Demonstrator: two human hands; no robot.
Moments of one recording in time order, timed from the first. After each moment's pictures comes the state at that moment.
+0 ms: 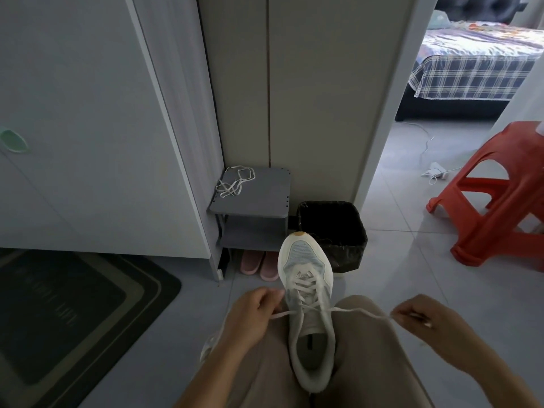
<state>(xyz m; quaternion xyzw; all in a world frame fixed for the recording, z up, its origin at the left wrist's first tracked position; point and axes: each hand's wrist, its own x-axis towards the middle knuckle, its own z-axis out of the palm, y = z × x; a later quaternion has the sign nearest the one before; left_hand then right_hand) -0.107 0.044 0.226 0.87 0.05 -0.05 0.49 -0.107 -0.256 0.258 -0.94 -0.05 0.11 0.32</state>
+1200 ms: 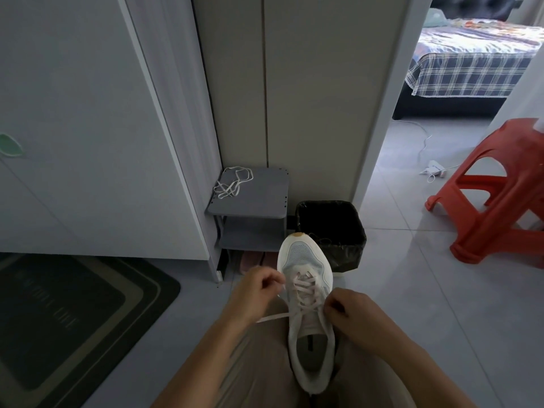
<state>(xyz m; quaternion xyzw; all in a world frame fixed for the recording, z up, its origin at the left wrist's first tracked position) -0.081 0.044 0.244 0.90 -0.03 -0.04 0.44 -0.086 -0.157 0.247 -0.95 -0.14 0.15 0.25</state>
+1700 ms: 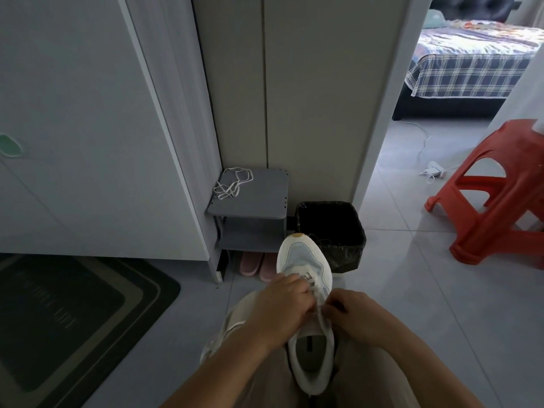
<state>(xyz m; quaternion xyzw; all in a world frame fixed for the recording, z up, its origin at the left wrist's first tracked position) -0.085 0.010 0.241 0.92 -0.33 0.17 0.12 -0.077 -0.156 0.248 -0.94 -0.11 0.21 0.23</state>
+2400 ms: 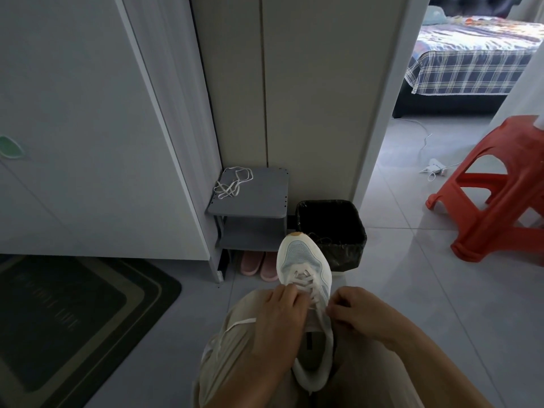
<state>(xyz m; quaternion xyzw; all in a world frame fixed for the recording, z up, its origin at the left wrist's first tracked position) -0.112 -0.001 0.214 0.95 -0.18 0.19 0.15 -0.081 -0.162 0.259 -0.88 -0.05 0.27 0.38</state>
